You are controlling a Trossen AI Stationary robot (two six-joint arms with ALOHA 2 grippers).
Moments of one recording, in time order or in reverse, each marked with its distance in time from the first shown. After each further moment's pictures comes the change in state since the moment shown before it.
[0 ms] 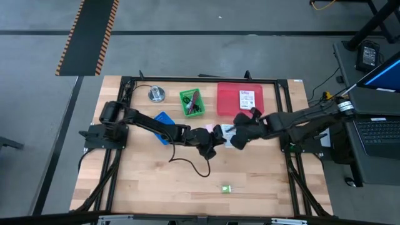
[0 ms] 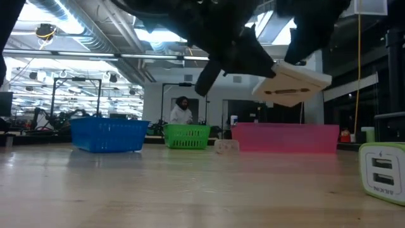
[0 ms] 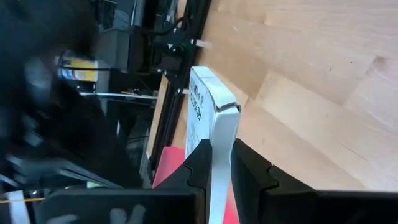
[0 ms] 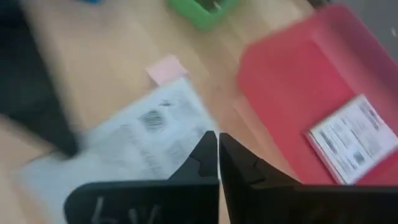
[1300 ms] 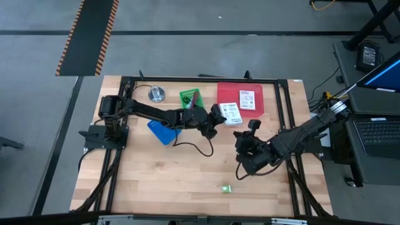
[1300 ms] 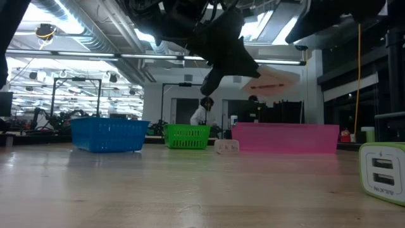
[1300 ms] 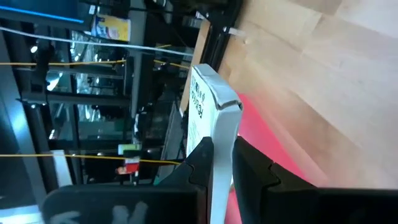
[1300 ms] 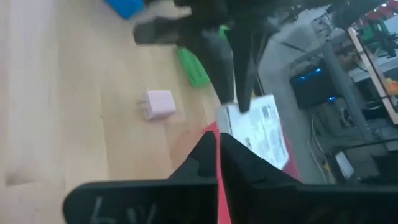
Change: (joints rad) left arm 0.180 -0.046 -0.042 0.104 0.030 0.089; right arm 0.328 0.101 0.058 -0.053 0.437 -0.259
